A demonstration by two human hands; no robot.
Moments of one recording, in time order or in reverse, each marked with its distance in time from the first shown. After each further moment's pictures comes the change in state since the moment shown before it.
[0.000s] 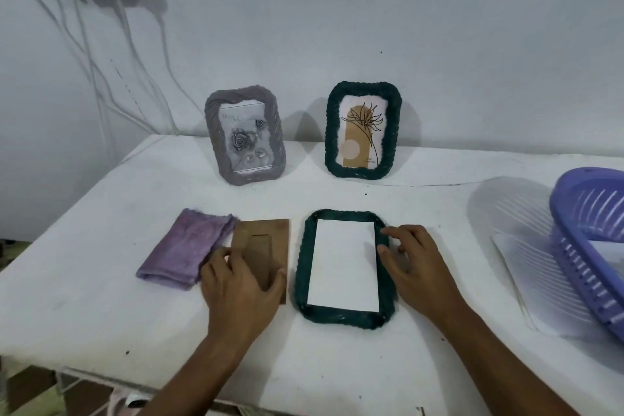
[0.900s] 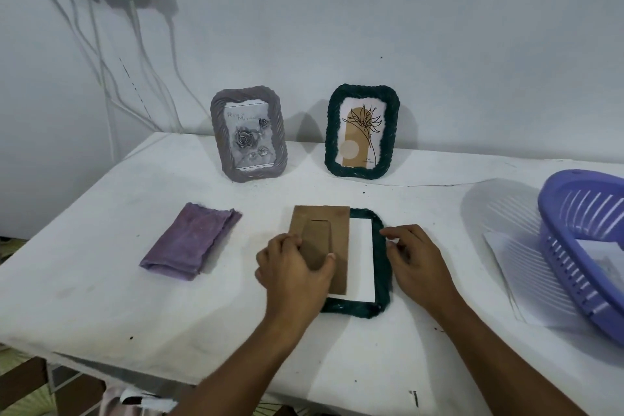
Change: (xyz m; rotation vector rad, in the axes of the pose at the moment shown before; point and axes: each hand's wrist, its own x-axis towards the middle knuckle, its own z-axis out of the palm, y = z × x) left_hand -0.026 0.078 -0.012 -0.378 -0.065 -0.038; right_hand -0.002 0.005 0.000 0.063 0.042 0.018
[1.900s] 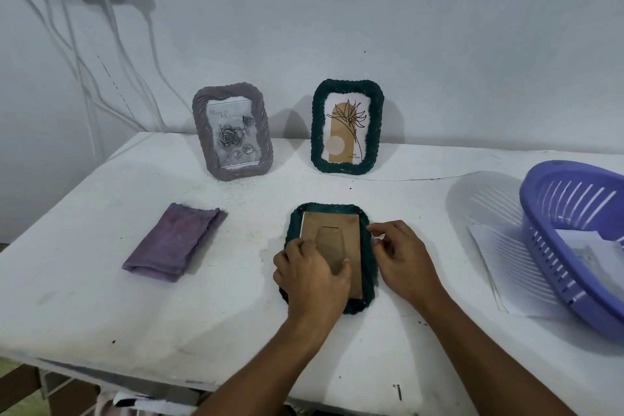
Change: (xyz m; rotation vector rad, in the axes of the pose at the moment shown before) left_hand -0.013 0.022 0.043 0.153 -0.064 -0.008; right_hand 0.000 0.000 -0.002 -0.018 -0.004 -0.013
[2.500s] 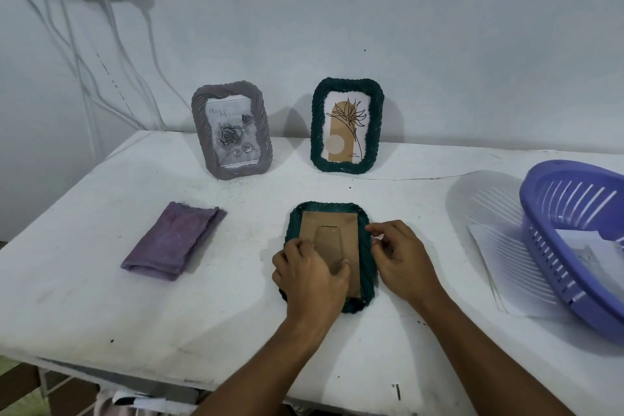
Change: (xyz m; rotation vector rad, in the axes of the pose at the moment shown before) left_hand 0.002 -0.003 0.005 0.017 -0.003 -0.003; right_hand 0.000 -0.001 0.000 -0.016 -0.018 0.002
